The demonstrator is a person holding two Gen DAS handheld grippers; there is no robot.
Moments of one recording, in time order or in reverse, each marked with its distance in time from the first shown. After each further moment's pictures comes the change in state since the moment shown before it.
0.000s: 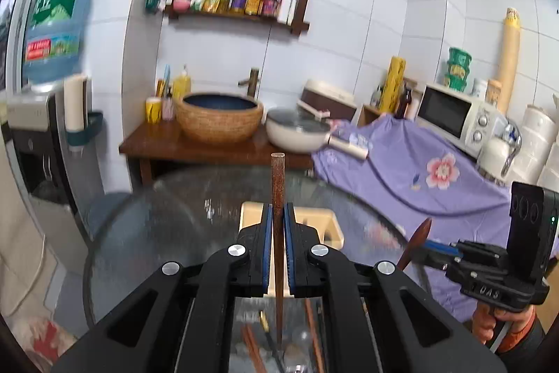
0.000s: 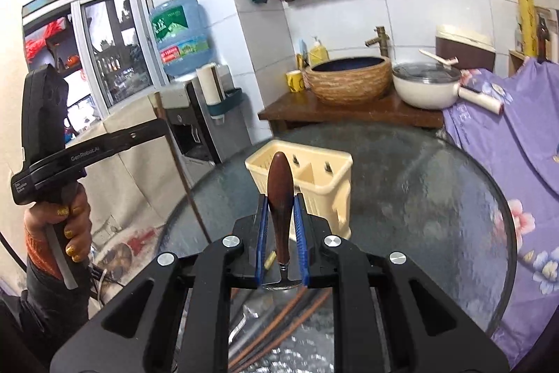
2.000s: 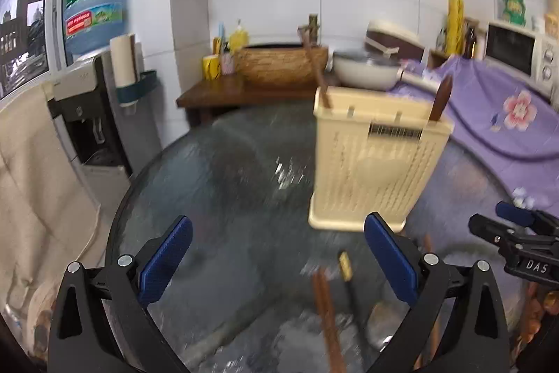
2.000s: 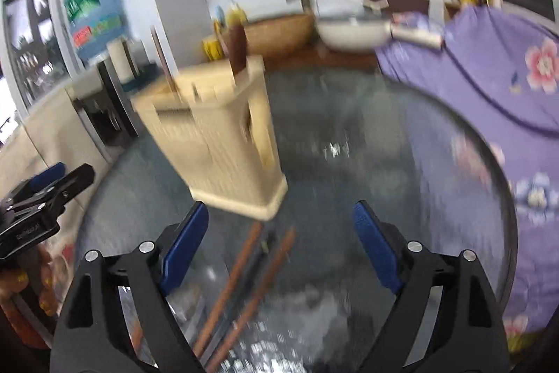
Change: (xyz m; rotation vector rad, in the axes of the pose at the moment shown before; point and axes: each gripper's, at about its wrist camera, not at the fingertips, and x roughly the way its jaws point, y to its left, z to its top) left arm 0.065 0.020 -0.134 0.061 0.163 0.337; right arm 0.084 -0.040 -0.096 0.152 0.127 -0.342
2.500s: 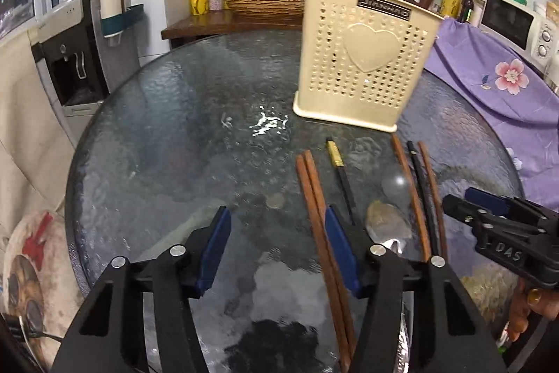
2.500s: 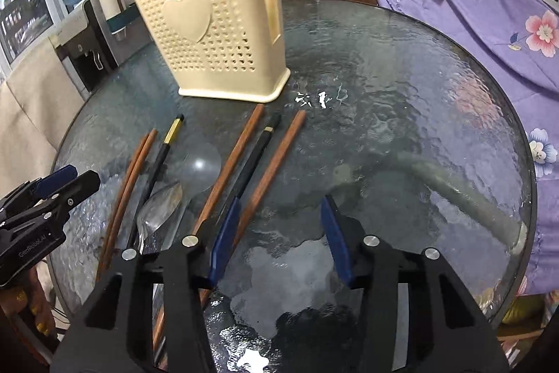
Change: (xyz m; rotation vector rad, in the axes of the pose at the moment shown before) left arm 0.008 -0.001 -0.076 -0.042 0.200 -0.111; right arm 0.024 0.026 -0.071 -0.031 0.177 -0.056
